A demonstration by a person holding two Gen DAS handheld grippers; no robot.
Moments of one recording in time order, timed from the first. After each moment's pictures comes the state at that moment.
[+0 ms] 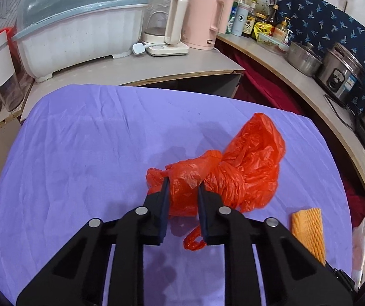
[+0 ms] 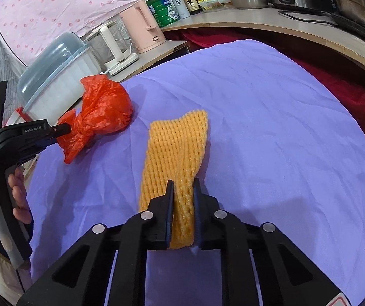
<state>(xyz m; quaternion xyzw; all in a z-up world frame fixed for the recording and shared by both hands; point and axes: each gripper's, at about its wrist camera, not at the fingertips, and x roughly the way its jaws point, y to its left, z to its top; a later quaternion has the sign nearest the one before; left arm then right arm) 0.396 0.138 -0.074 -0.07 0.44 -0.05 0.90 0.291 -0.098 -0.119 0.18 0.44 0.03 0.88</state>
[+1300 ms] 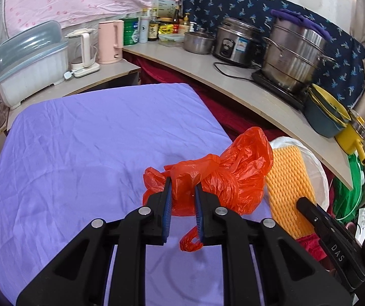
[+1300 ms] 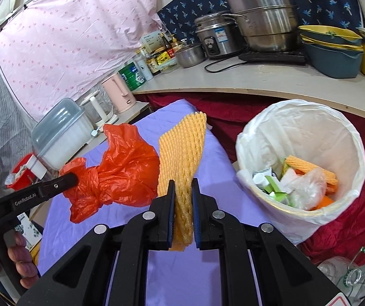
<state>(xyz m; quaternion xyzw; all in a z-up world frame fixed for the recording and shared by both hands) 0.149 -0.037 0.016 0.00 0.40 -0.19 0.90 0.060 -0.238 -0.014 0.23 0.32 -0.05 0.92</state>
